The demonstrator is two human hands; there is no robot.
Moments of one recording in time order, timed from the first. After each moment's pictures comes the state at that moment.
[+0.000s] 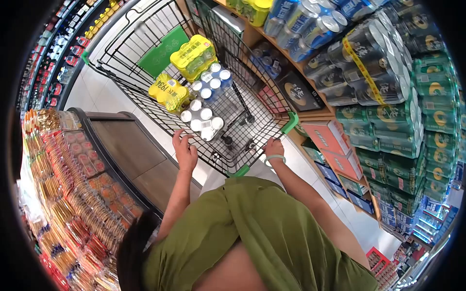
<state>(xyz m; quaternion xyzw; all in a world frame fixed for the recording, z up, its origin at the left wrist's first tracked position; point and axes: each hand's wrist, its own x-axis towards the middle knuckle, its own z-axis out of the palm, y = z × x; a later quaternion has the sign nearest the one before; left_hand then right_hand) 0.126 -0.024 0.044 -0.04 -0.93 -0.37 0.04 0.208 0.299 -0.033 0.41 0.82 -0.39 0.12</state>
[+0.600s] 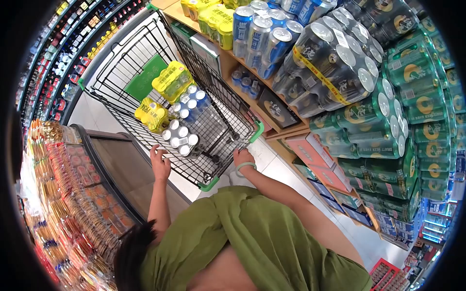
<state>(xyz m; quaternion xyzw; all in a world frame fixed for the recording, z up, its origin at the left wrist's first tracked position) 0.115 -0.028 0.049 -0.02 -0.95 -0.30 0.05 0.175 0.296 -0.017 0.31 0.88 -0.31 0.18</state>
